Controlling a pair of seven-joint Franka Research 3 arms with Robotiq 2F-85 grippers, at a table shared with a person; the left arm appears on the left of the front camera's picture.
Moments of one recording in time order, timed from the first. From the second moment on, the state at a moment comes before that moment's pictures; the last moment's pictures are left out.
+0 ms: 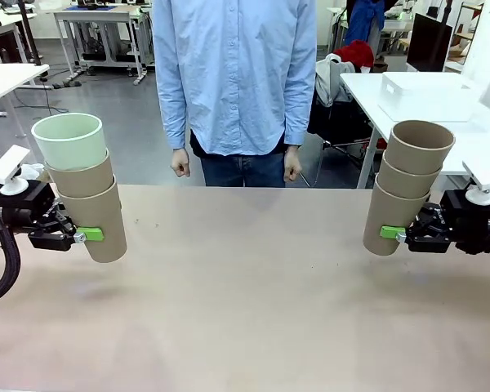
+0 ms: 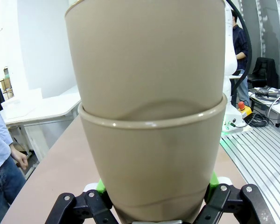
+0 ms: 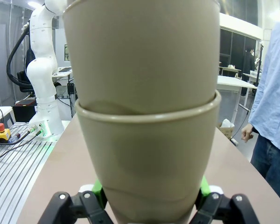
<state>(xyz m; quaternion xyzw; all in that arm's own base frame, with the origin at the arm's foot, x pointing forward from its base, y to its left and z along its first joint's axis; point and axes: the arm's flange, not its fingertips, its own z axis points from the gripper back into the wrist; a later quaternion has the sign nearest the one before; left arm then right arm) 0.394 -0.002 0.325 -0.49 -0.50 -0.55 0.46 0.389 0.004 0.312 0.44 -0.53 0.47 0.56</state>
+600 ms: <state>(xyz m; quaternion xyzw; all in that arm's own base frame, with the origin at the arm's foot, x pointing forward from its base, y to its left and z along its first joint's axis) 0.394 -0.002 0.325 -0.49 -0.50 -0.55 0.46 0.389 0.004 0.312 0.44 -0.53 0.47 0.56</state>
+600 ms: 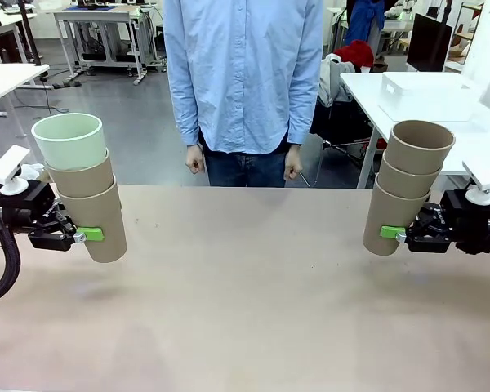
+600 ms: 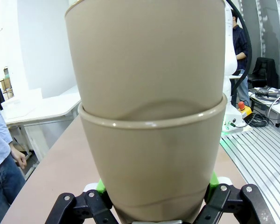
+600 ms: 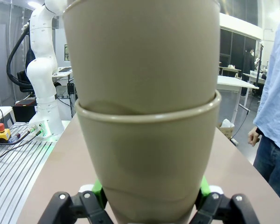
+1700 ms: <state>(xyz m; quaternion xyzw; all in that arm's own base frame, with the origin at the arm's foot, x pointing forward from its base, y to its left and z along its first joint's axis) 0.394 -0.002 0.325 -0.49 -0.50 -0.55 0.46 0.389 0.004 0.312 0.44 -0.53 0.47 0.56</state>
